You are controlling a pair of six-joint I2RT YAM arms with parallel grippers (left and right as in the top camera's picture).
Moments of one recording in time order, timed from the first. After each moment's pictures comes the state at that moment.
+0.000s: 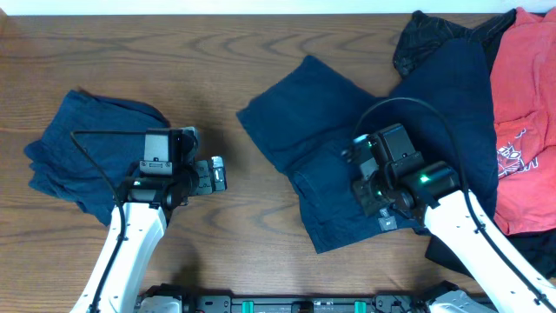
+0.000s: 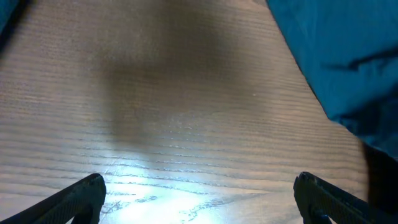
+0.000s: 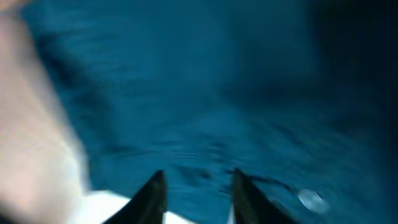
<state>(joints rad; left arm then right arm) -0.08 1.21 0.74 -0.63 0.15 -0.22 0.43 1.27 0.90 -0.83 -0.05 0.02</state>
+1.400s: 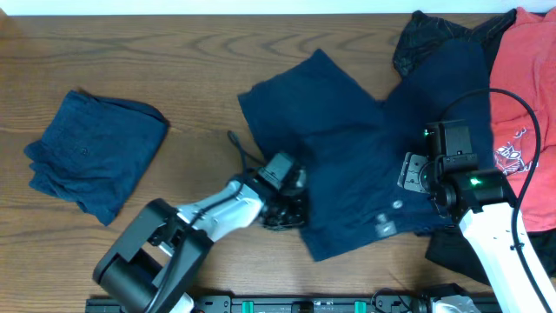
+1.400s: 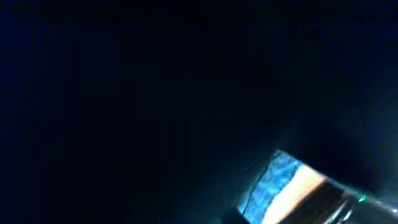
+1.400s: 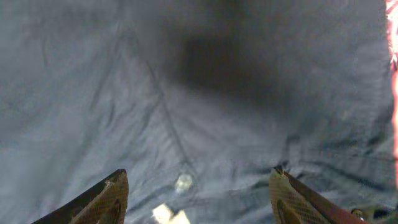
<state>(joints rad) -0.68 1.71 0.77 -0.37 0.53 -0.71 0.16 1.16 0.90 -0.87 0.19 0.38</state>
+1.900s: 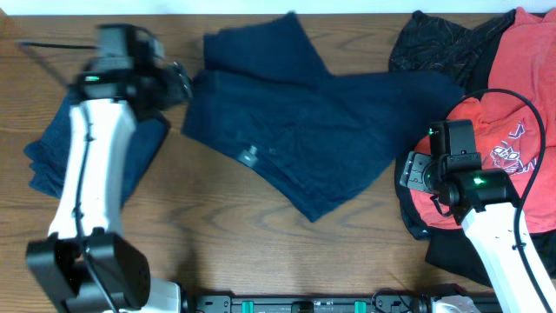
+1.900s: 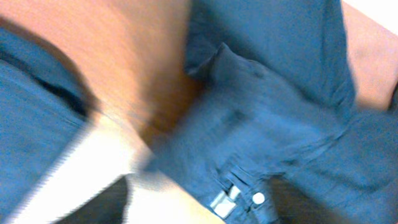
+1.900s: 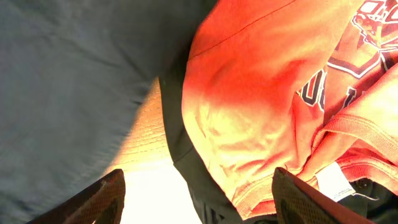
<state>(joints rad) 0.10 1.65 1.53 -0.92 0.25 -0.32 0.13 1.16 0.90 -0.87 0.19 0.37</state>
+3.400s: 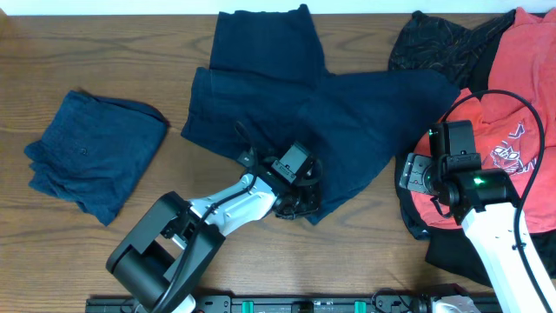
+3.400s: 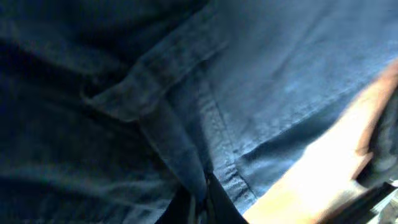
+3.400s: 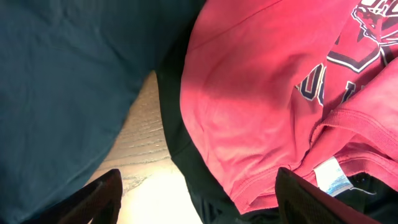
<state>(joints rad) -0.72 1.76 0.87 -0.37 0.42 -0.85 0.13 1.16 0.90 -0.89 0.19 0.37</state>
